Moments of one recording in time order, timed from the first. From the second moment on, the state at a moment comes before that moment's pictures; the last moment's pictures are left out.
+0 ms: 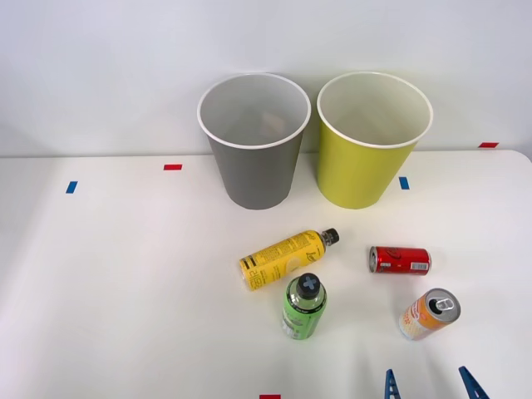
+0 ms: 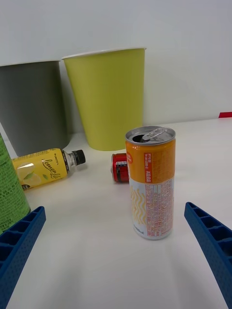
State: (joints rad) arm 0.96 -0.19 0.30 -1.76 0.00 -0.86 1.46
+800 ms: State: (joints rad) arm 0.96 -0.19 0.30 -1.76 0.00 -0.86 1.46
